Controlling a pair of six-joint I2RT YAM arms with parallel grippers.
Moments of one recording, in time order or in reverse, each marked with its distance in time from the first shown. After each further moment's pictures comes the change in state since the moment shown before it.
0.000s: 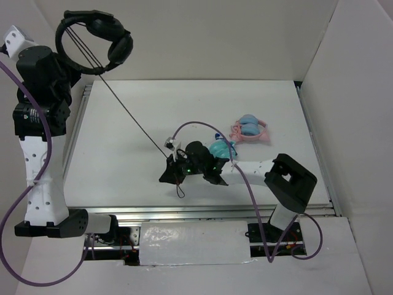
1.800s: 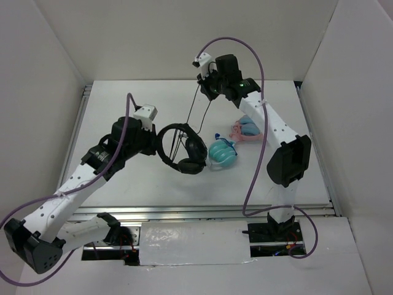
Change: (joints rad) left arm -0.518 -0.323 -1.001 0.310 0.446 0.402; right arm -0.522 0.261 1.085 -0.959 0.231 -0.724
